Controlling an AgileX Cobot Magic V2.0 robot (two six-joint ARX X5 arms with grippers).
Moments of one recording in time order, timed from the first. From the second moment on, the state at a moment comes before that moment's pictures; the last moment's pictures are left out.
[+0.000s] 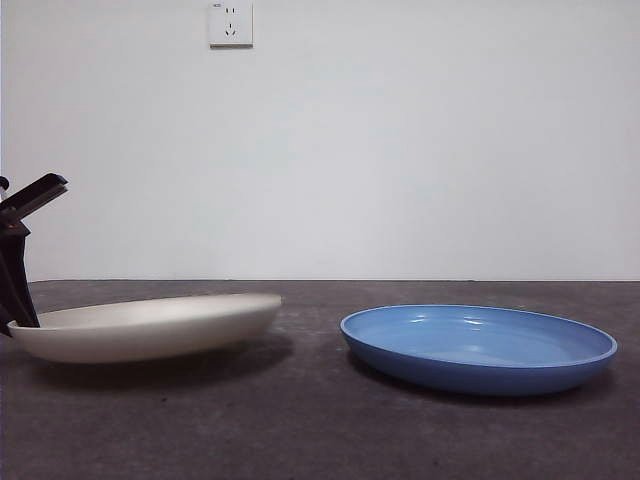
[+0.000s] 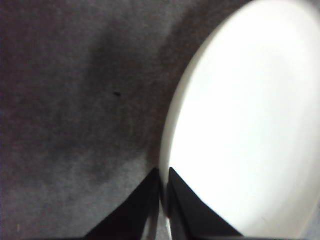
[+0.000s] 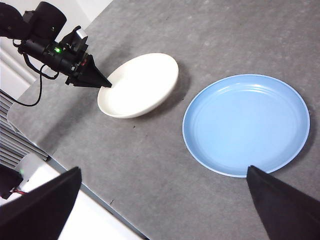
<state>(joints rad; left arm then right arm) 0.05 1.64 0.94 -0.61 0.57 -0.25 0.33 0.47 0.91 -0.99 -0.44 0.22</state>
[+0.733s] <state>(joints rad) -0.30 1.64 1.36 -0.84 0.49 -0.32 0.33 0.47 1.12 -1.22 -0.26 0.24</state>
